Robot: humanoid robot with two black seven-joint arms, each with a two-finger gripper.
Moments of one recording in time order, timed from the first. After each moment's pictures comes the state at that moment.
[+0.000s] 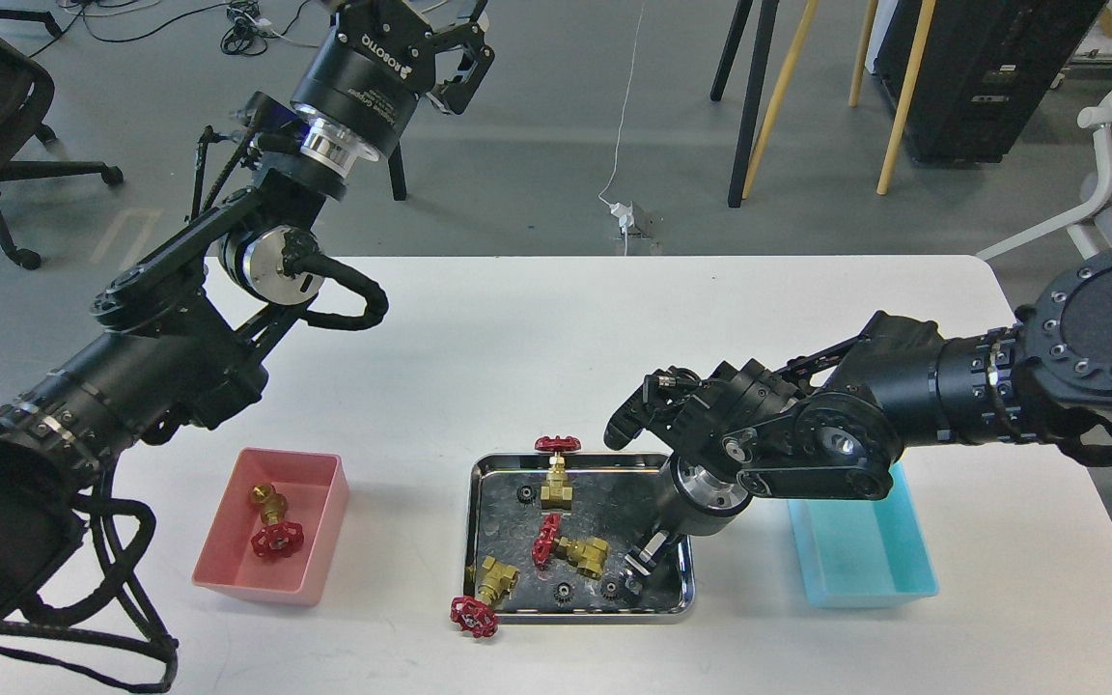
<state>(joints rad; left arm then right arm) -0.95 0.18 -0.70 -0.84 0.12 -0.41 -0.49 1.41 0.00 -0.72 1.09 -1.07 0.49 0.07</state>
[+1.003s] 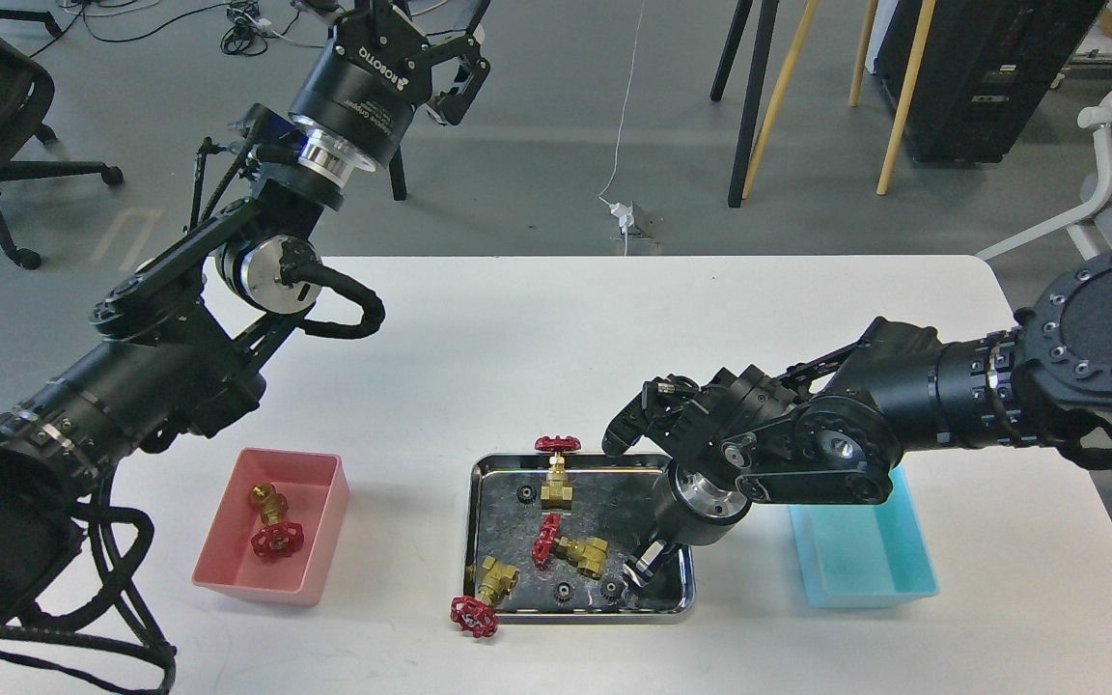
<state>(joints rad) -0.93 0.18 -0.70 -0.84 0.12 -0.41 -0.49 1.40 0.00 -0.72 1.11 -1.05 0.49 0.08</state>
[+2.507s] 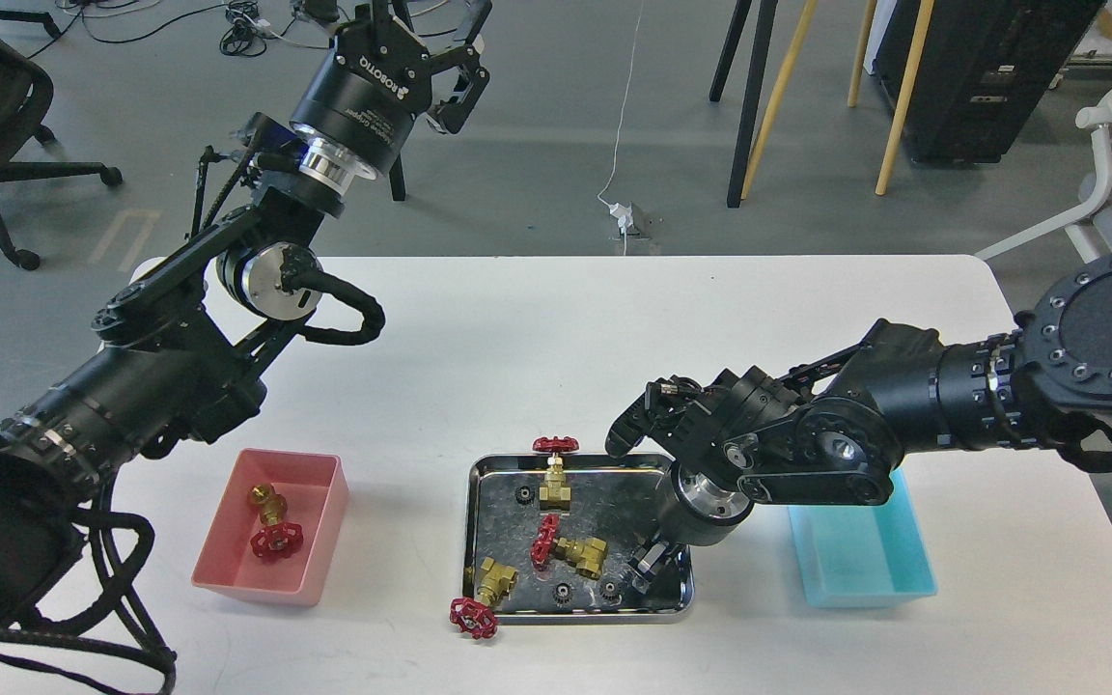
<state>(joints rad) -0.92 0.18 -0.70 -0.84 0.12 -0.41 -0.49 1.39 0.00 -0.72 1.10 -1.05 0.49 0.08</state>
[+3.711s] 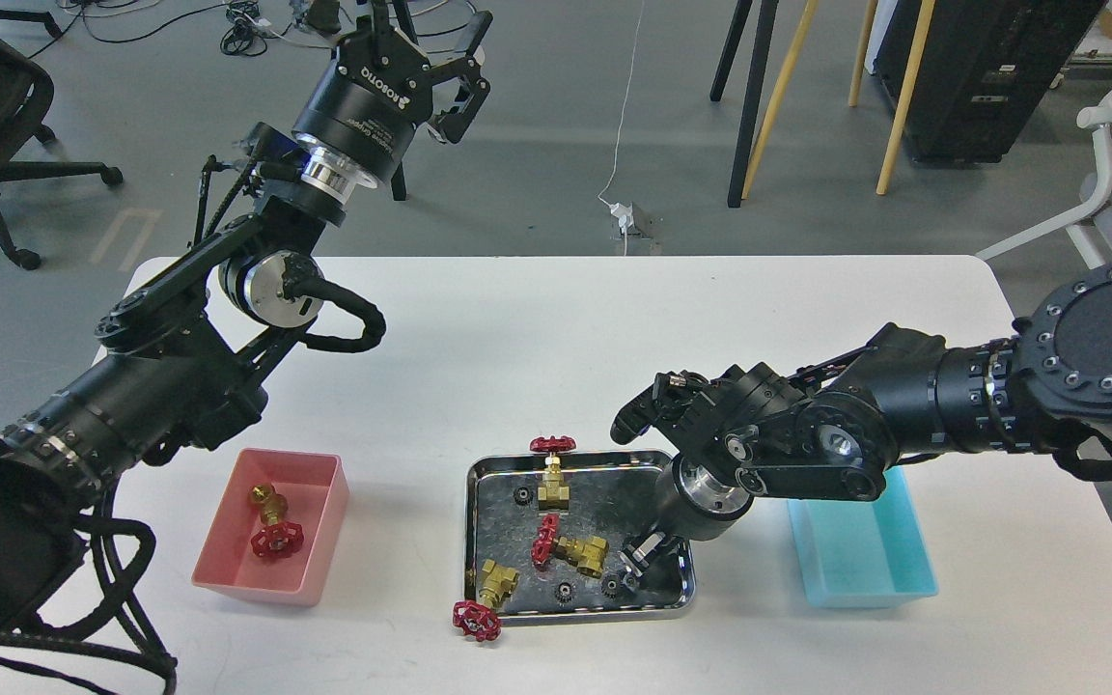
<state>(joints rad) -0.91 0.18 -0.70 -0.84 0.12 -0.42 -0.49 1.36 0.00 -0.72 1.04 -0.98 0.49 0.09</state>
